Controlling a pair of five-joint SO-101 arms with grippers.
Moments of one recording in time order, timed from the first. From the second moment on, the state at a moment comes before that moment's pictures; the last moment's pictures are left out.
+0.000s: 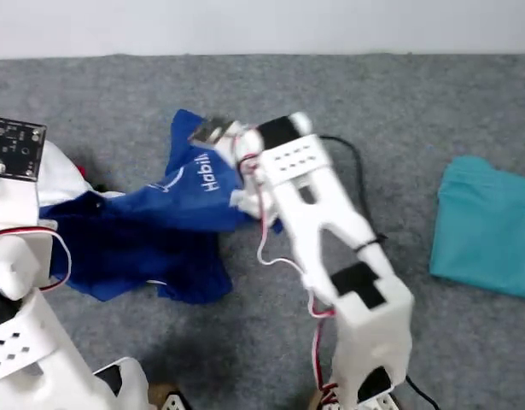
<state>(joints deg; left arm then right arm) -31.8 -43.0 8.7 96.7 -24.0 -26.5 19.3 -25.0 96.7 32.2</state>
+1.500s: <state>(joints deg) -17.5 -43.1 -8.3 47.7 -24.0 1.8 -38.9 -25.1 71.0 57.8</state>
